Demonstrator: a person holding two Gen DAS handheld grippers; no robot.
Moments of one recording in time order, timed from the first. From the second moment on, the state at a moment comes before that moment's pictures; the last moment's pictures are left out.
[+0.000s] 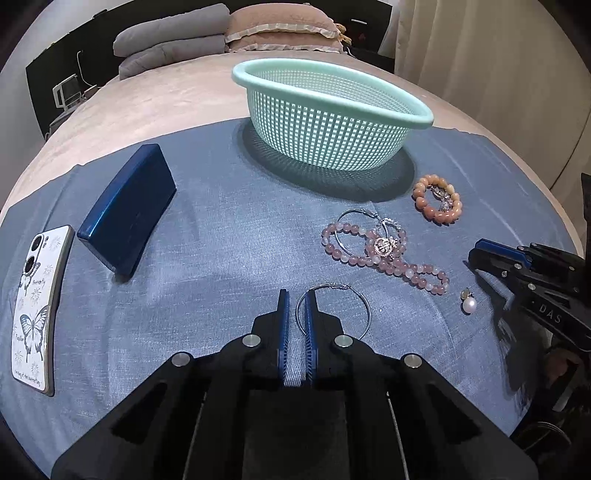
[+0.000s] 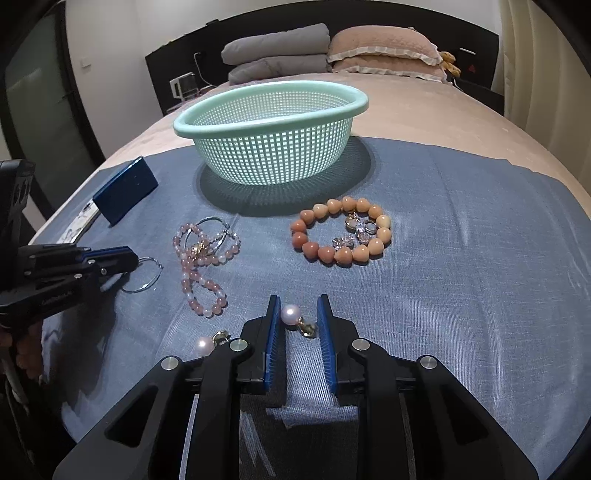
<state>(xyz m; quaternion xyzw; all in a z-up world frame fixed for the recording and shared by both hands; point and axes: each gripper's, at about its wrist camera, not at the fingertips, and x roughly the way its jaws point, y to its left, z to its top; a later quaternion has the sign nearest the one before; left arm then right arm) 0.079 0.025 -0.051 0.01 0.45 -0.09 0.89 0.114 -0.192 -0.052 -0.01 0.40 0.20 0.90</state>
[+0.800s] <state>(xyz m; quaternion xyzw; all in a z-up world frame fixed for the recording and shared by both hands) 0.075 0.012 -0.063 0.05 0.43 -0.11 0.90 0.111 -0.188 -0.060 -0.05 0.38 0.19 0.90</state>
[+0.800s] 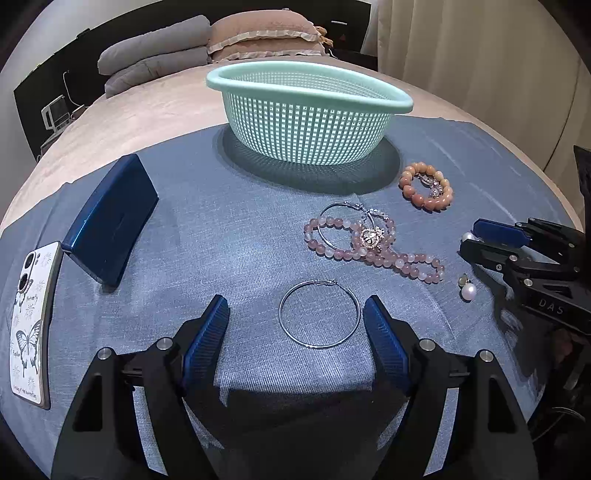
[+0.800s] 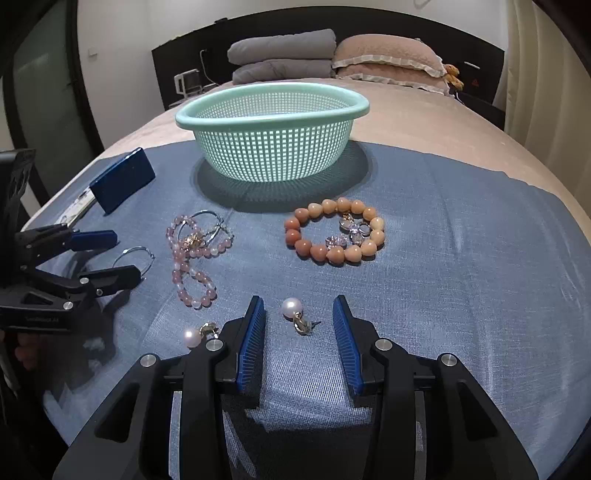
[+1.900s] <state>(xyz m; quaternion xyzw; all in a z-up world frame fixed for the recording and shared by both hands) 0.110 0.015 0.042 0.06 0.39 -0.11 0.91 0.136 -0.197 0.047 -0.06 0.28 0.21 0.93</state>
